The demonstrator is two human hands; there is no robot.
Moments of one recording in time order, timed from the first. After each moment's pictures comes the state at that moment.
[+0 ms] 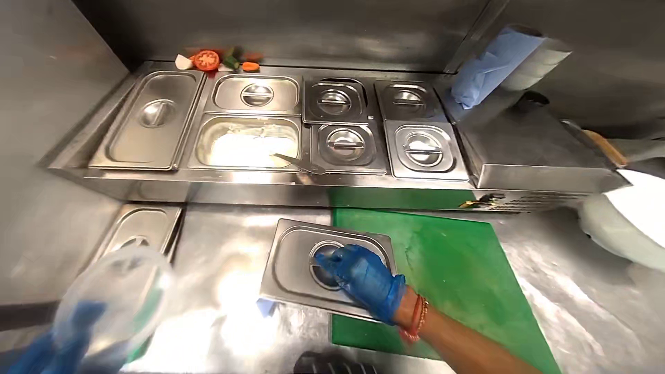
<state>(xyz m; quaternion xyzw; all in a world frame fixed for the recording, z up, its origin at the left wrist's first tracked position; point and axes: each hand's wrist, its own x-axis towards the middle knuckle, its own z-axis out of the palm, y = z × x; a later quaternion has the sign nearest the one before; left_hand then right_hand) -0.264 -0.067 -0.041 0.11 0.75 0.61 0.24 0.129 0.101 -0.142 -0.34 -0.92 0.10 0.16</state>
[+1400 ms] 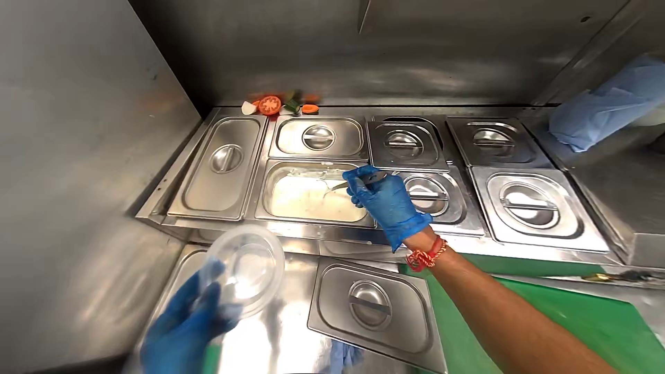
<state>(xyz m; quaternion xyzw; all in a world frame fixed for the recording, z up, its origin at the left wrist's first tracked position) -0.271 0.066 -0.002 0.16 0.74 0.57 0.31 -0.015 0.277 -0.019 -0.47 -0.72 0.32 0.40</state>
